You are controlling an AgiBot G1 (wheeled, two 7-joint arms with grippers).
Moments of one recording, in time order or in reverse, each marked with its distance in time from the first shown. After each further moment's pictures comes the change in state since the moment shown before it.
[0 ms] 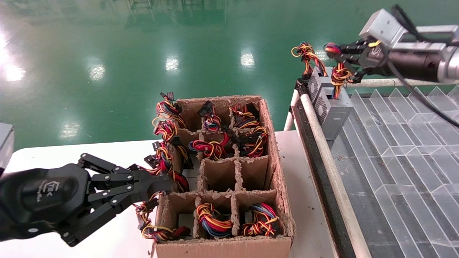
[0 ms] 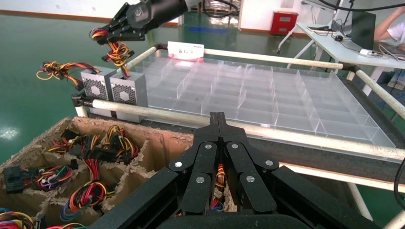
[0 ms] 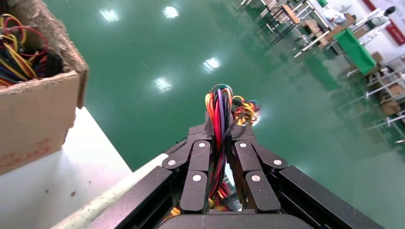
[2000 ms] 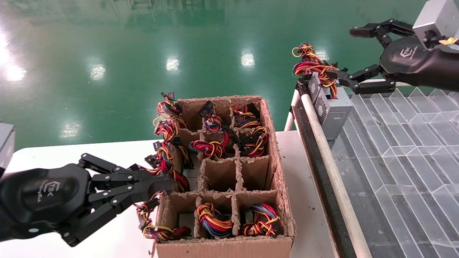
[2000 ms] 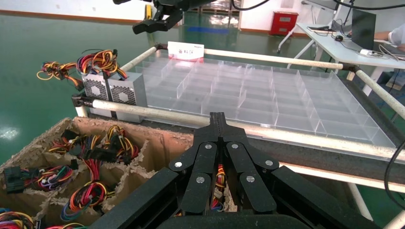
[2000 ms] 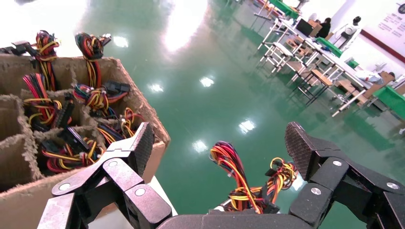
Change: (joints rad) left arm 0.000 0.000 0.000 0.000 0.000 0.000 0.000; right arm -0.047 0.129 0.078 0.032 0.198 -0.303 -0.026
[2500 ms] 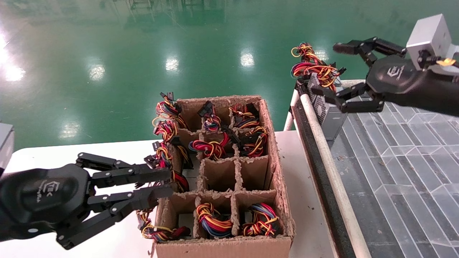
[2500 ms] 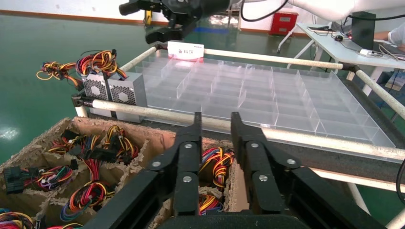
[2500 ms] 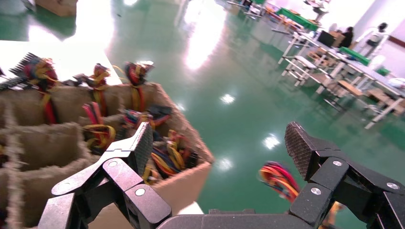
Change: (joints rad) left arm 0.000 0.000 0.000 0.000 0.000 0.000 0.000; right arm -0.227 0.060 0.030 0.287 0.174 -0.031 0.172
